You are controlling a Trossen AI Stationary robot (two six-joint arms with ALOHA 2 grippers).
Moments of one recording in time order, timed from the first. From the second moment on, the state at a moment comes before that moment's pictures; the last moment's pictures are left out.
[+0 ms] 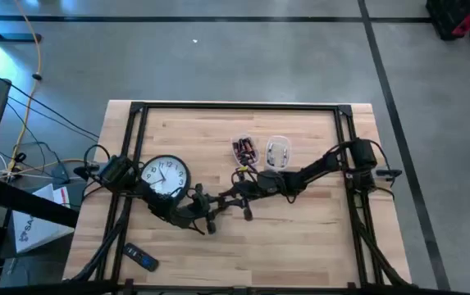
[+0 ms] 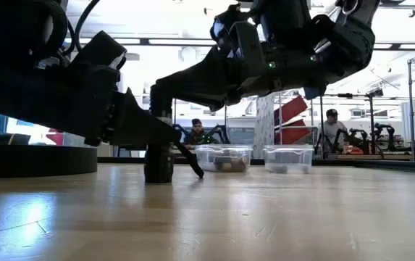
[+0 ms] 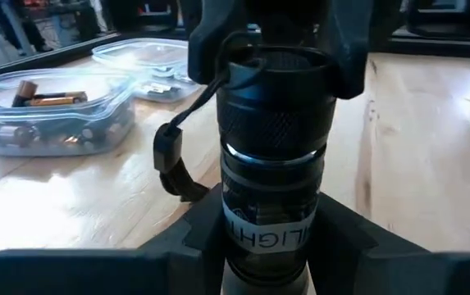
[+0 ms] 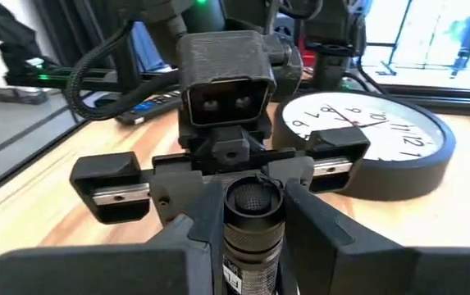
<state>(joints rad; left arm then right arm) -0.53 2.02 0.55 1.13 -0.87 -0.28 0.12 2.03 0.87 0.88 -0.04 0.00</state>
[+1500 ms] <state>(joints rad) -0.52 2.01 0.62 0.94 -0.88 -0.33 0.12 1.91 0.94 0.49 -0.10 -0.01</state>
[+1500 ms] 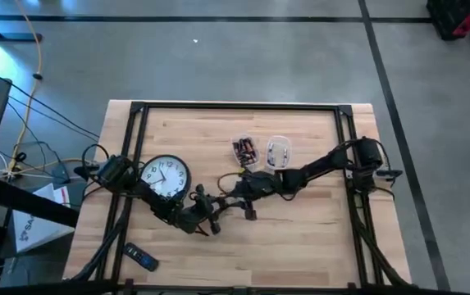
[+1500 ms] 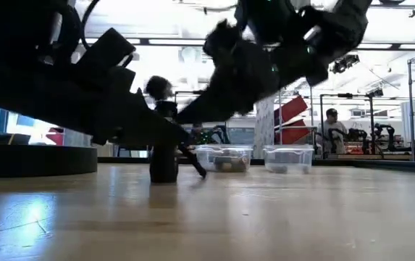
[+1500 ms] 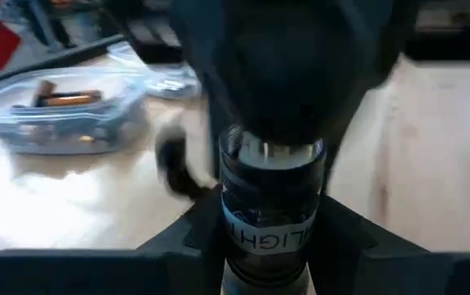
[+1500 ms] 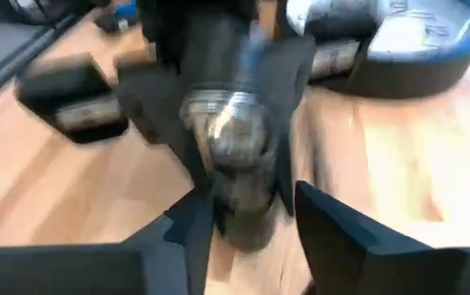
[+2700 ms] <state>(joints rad) -0.45 1.98 0.62 1.10 -0.45 -0.16 0.20 1.75 0.95 0.19 -0.03 -0.02</state>
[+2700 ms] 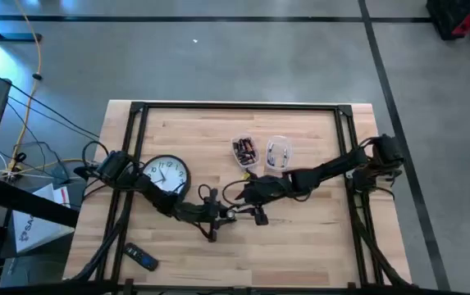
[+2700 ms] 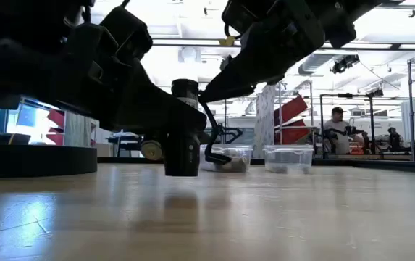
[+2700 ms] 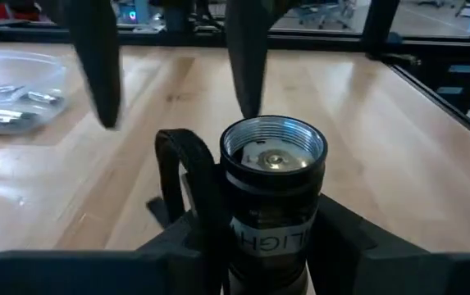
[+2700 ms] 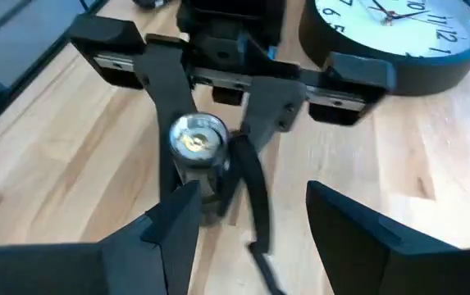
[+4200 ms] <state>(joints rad) -0.43 2.05 0.65 1.08 -0.45 -0.16 0.28 1.60 1.15 -0.14 0.23 0.03</state>
